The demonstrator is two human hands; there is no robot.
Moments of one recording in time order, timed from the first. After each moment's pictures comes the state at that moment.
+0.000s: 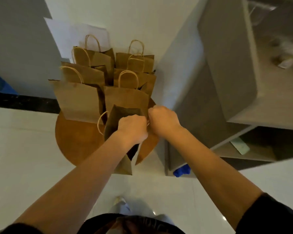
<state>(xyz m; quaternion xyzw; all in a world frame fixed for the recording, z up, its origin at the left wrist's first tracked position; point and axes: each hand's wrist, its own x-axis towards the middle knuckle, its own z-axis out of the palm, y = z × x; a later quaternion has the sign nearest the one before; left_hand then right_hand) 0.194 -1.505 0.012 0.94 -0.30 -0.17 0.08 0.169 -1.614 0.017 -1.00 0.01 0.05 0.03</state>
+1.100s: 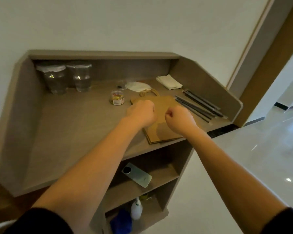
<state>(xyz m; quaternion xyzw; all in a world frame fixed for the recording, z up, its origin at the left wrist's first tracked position) 0.046 -1.989 0.153 0.84 -0.51 -0.04 0.19 -0.062 -2.078 0.135 -0.90 0.38 -0.16 0.14</state>
